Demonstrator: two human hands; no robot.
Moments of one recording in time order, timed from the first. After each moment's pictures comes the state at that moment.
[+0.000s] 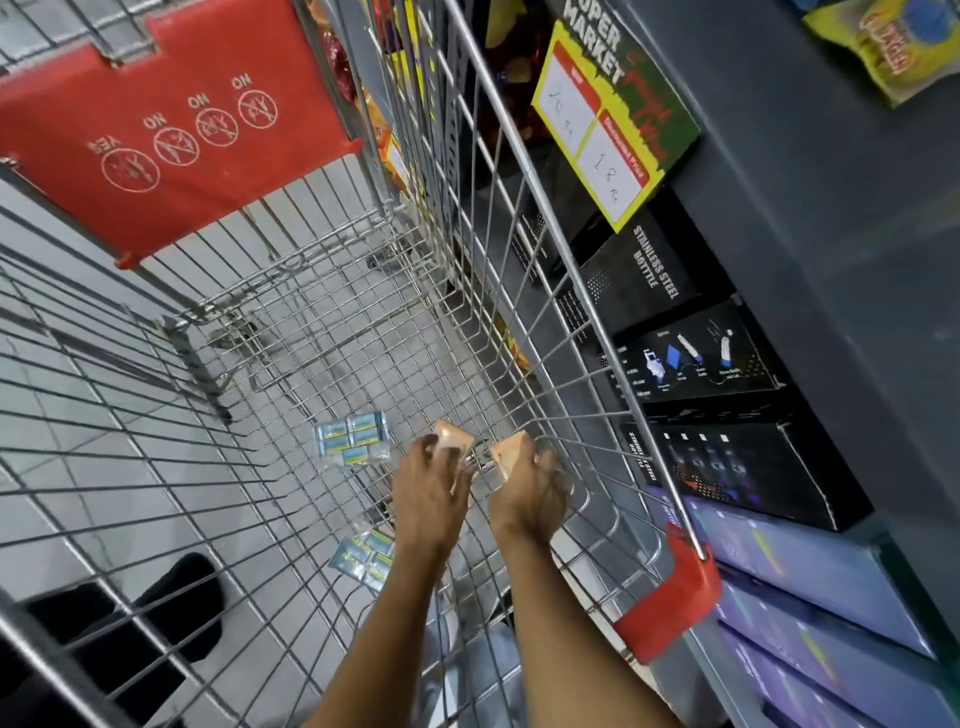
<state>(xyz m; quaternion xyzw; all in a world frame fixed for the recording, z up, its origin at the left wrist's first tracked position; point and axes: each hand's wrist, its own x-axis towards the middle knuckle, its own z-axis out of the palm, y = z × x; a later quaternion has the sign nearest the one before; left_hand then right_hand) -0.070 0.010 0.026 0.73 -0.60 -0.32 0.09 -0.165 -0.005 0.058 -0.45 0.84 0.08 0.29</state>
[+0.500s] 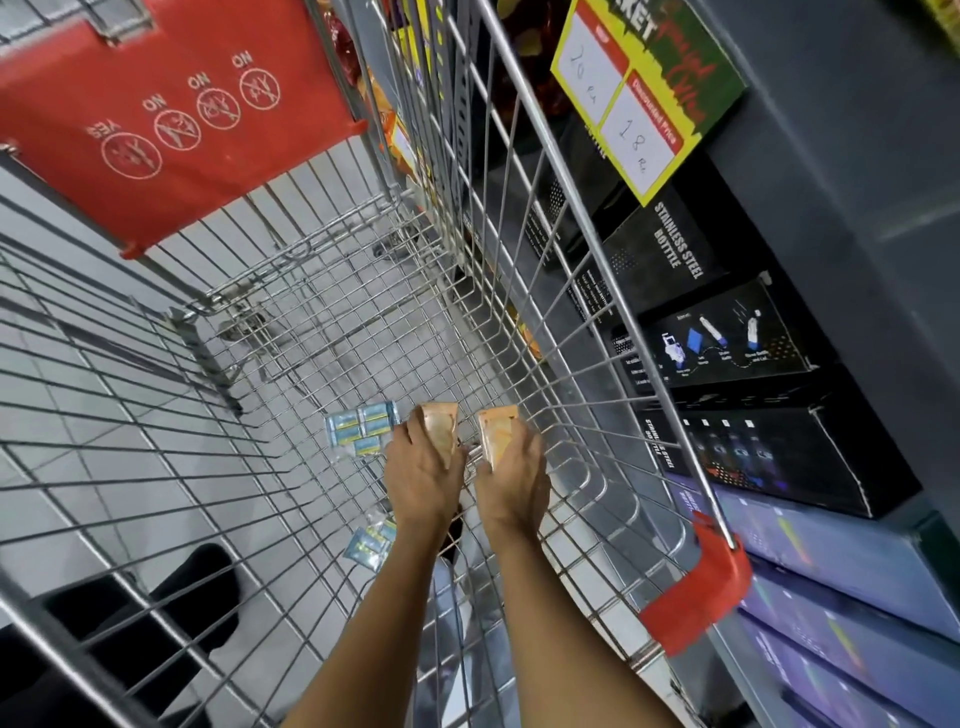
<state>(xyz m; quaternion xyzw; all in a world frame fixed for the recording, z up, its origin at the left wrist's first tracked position) -0.053 -0.001 0.016 0.78 -0.53 -0.31 0.12 -0.138 -0.002 0.044 -0.45 0.84 -0.03 0.31</state>
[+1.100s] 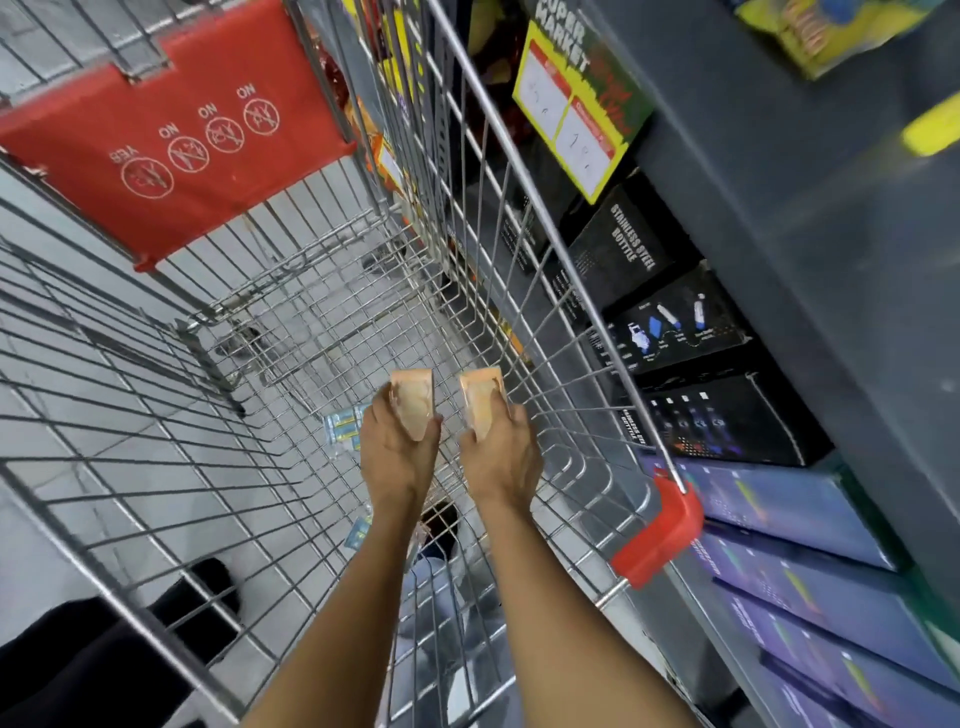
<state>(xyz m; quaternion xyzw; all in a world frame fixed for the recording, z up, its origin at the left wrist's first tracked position) -0.036 -0.008 0.051 0.78 -0.48 -0.32 0.25 -0.136 -0.010 0.080 -0.50 0.82 -0.06 0.27</state>
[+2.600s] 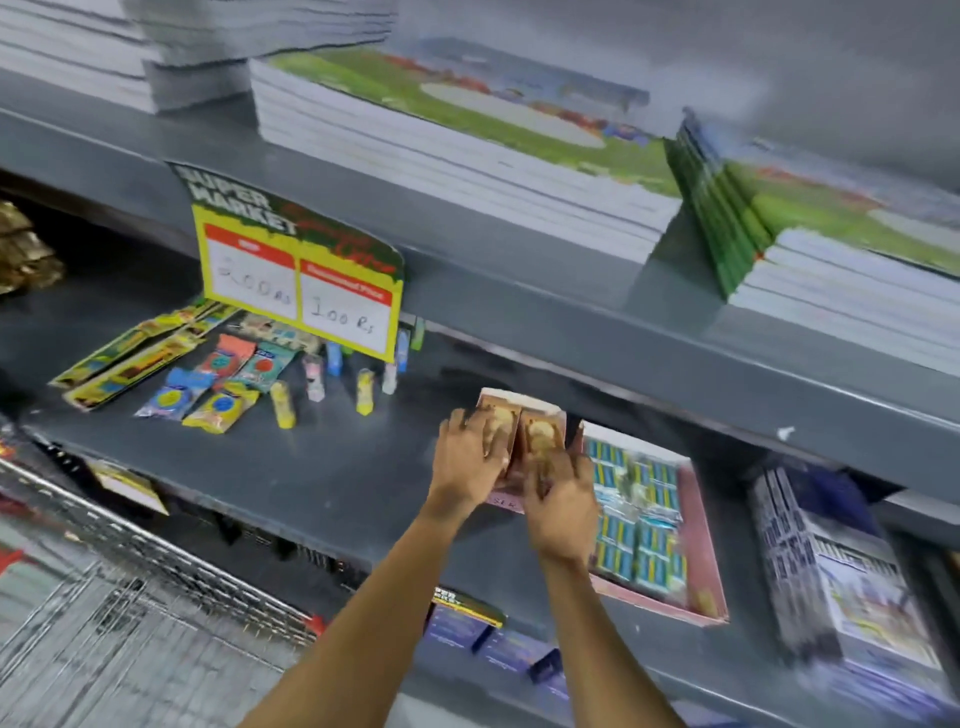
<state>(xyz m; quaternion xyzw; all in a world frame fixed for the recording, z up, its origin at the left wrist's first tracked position) -0.402 0.022 0.378 0.34 -0.84 -0.34 0.25 -0.448 0.136 0.375 -0.29 0.89 -0.33 -0.12</state>
